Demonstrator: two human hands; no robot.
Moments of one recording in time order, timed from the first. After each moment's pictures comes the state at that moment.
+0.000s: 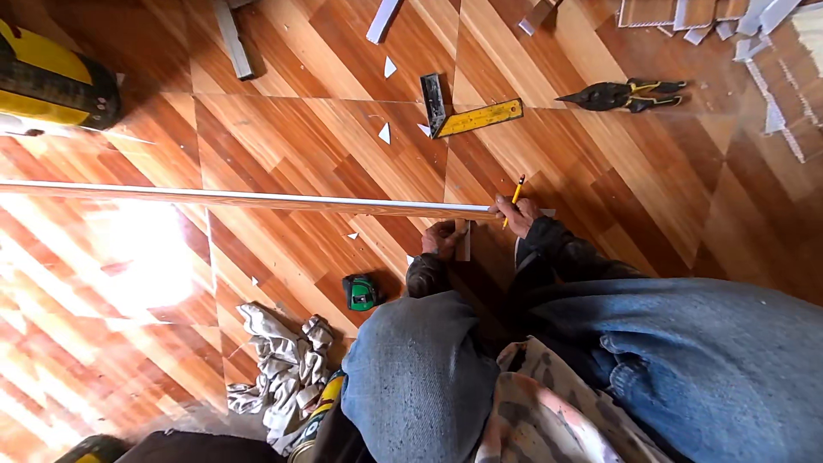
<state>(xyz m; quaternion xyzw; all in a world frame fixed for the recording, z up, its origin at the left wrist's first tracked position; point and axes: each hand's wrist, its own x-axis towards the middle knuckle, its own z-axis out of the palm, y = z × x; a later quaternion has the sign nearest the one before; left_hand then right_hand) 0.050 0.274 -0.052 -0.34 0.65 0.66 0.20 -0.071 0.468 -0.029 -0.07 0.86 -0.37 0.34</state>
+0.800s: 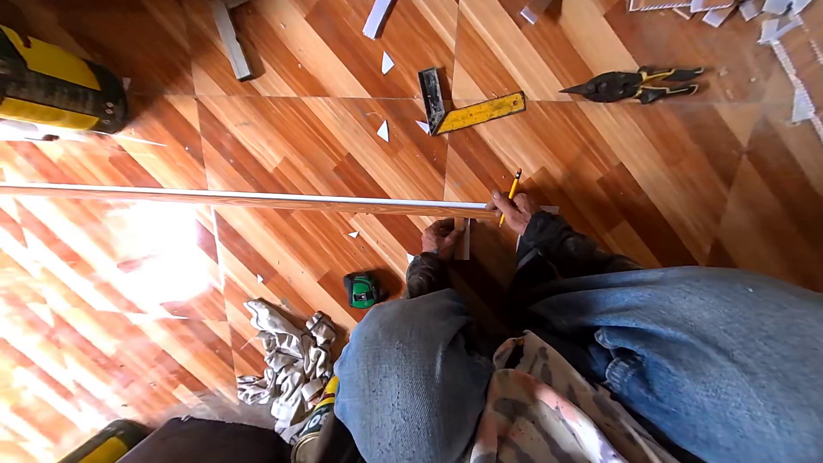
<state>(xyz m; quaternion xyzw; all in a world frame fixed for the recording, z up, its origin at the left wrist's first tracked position) 0.055 0.278 -0.067 -0.33 0.67 0.64 0.17 -0.076 0.464 -0.039 -0.09 0.85 -0.37 0.35</state>
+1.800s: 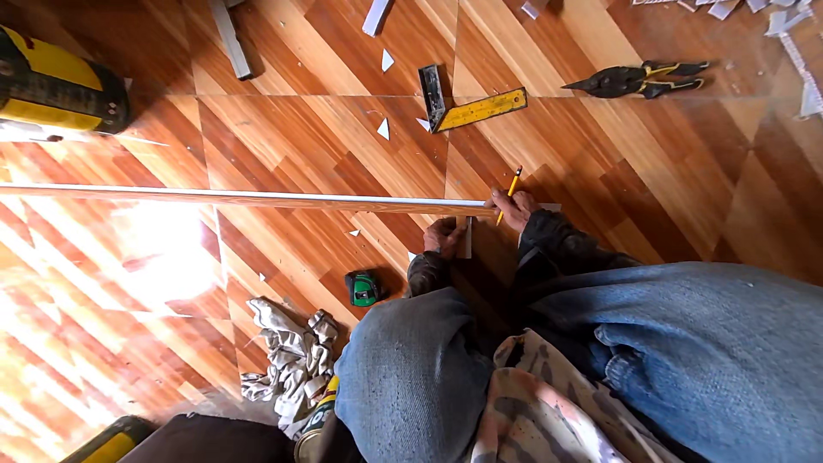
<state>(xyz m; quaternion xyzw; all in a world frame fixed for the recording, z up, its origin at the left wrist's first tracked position) 0.054 0.281 -0.063 -0.34 0.68 0.62 0.18 -0.074 0.459 -0.034 -0.08 0.85 -0.37 0.36</state>
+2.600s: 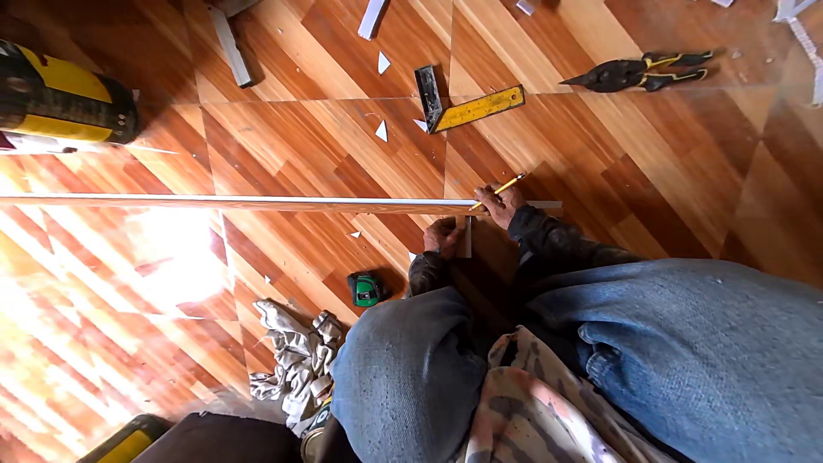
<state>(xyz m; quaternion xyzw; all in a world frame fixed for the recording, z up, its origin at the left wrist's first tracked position) 0.053 0.281 -0.060 -0.34 0.68 0.62 0.17 -0.072 0.430 -0.021 -0.09 0.82 -0.46 0.34</state>
